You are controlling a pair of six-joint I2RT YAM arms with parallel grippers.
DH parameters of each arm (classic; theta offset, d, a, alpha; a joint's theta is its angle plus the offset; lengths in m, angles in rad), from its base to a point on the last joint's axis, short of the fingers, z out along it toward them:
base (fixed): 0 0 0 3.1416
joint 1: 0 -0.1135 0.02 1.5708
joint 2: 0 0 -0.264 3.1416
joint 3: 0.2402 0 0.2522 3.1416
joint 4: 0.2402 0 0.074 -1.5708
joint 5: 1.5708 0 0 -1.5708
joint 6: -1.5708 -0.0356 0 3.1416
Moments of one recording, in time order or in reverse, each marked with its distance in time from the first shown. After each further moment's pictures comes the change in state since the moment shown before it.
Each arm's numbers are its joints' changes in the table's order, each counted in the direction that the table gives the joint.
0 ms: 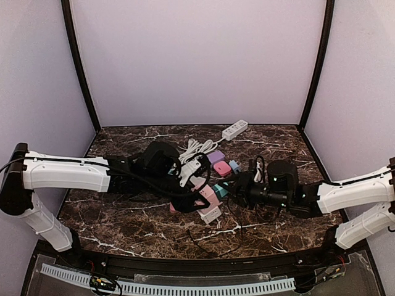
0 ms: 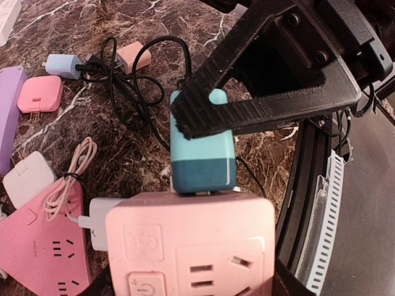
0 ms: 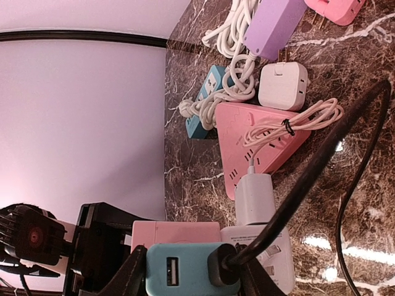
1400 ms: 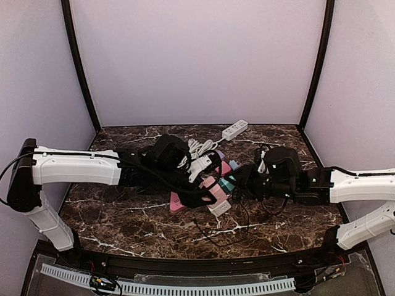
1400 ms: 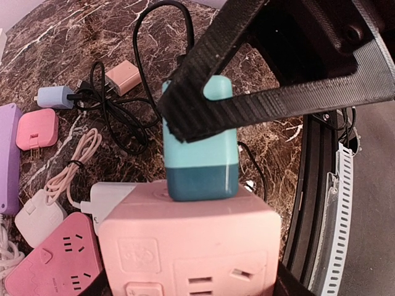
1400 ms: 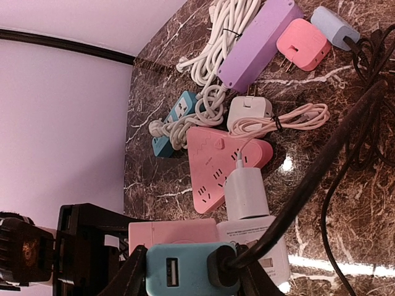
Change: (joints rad) left arm 0.002 0.098 0.132 0.059 0.004 -0.153; right arm -0.024 -0.090 0.201 0.460 0.168 0.116
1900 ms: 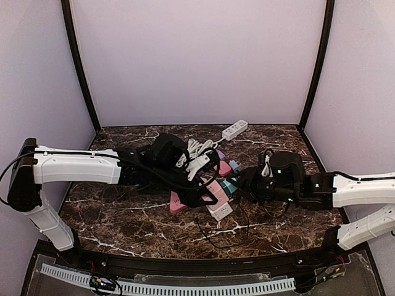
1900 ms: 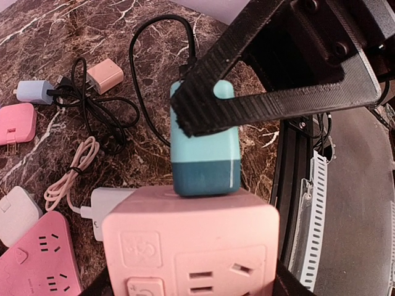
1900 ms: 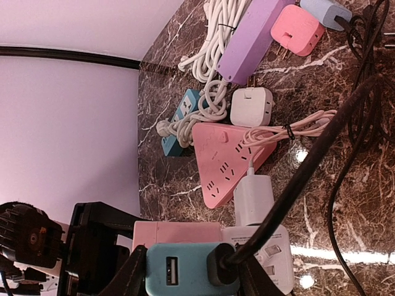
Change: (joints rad) left arm -0.035 0.000 -0.012 -0.029 0.131 0.088; right arm -0.006 -0.042 -0.068 -0.060 -0.002 -0.097
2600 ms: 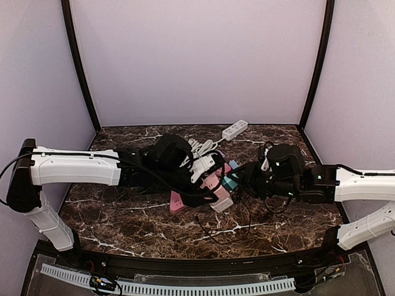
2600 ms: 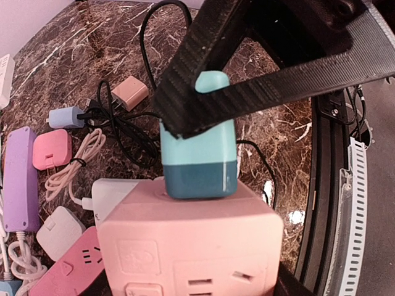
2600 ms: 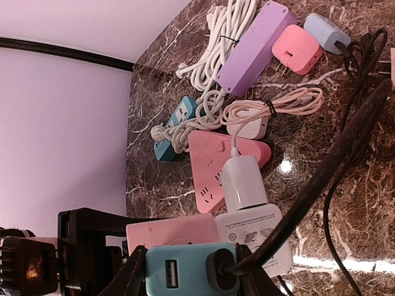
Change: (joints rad) left arm 0.056 0.000 0.034 0.029 -0.193 -0.172; right arm -0.004 -0.002 0.087 0.127 0.036 0.057
